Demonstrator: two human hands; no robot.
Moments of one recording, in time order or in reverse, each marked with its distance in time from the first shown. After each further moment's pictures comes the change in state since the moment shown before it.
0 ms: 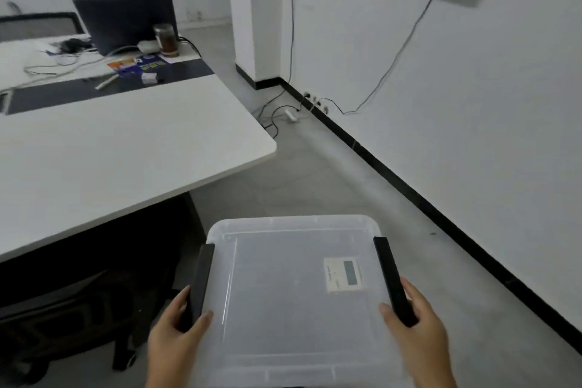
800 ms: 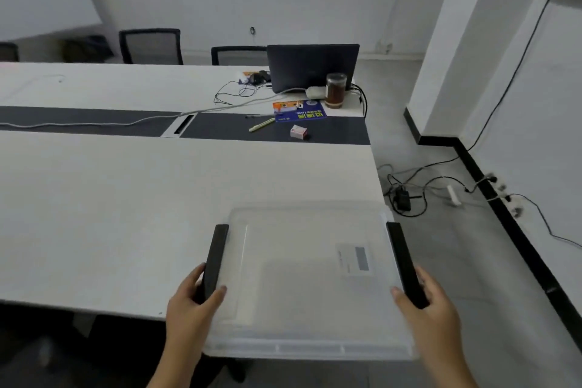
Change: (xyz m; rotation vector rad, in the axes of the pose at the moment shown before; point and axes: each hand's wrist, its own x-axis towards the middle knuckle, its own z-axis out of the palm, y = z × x) left_hand 0.326 0.124 0.022 -0.149 0.594 -0.032; right_hand 0.329 -0.264 0.304 -0.035 -0.580 -0.324
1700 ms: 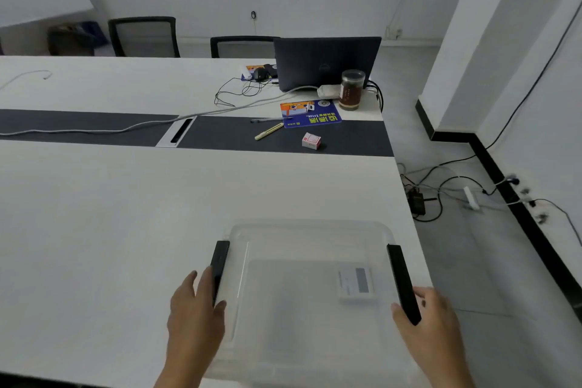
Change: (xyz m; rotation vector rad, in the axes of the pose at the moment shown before) left_hand 0.119 0.004 0.020 0.815 -0.131 0.133; right_hand 0.082 -0.028 0.080 -0.416 -0.015 0.023
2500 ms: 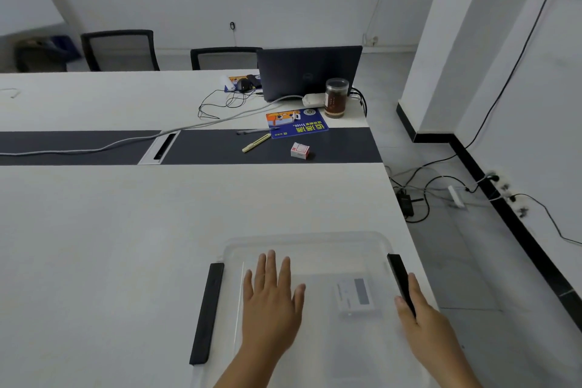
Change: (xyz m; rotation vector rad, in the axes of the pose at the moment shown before) left_hand 0.024 0.064 0.060 0.424 -0.223 0.358; right_hand 0.017 -0.005 0.004 -0.127 -0.203 -0.055
